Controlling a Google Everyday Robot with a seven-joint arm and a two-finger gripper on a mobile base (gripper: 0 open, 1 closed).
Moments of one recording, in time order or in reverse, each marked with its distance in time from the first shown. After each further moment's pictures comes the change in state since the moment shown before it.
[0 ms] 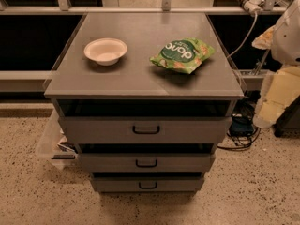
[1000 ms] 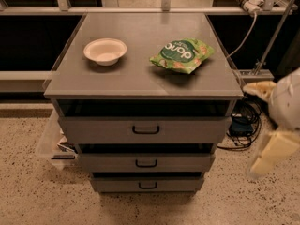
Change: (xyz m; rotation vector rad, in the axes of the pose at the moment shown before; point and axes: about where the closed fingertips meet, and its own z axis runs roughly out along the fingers) arm 0.017 0.062 0.058 -0.036 -0.191 -0.015
